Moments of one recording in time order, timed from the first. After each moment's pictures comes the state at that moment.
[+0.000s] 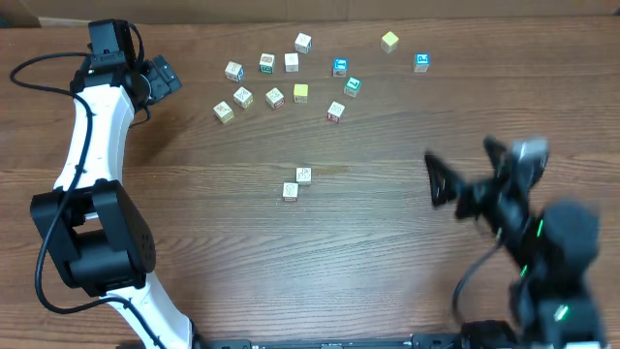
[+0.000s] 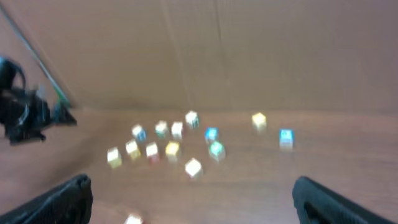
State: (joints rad) left arm 0.17 2.00 1.68 -0.68 -0.08 -0.42; right arm 0.06 0.73 0.82 -0.33 -0.30 0.16
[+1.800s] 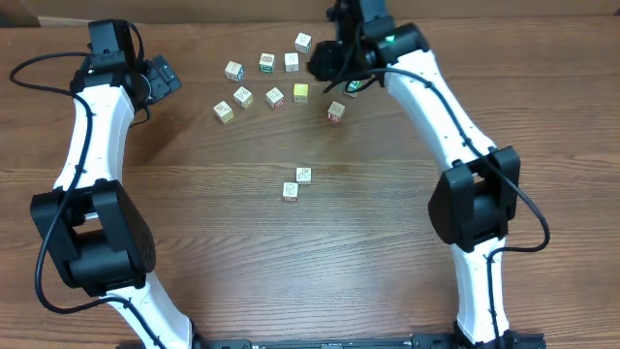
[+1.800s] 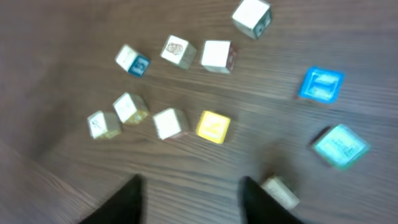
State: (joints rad) left arm 0.17 2.00 1.68 -0.69 -0.08 -0.42; right arm 0.39 2.30 2.20 -0.84 -0.27 0.30
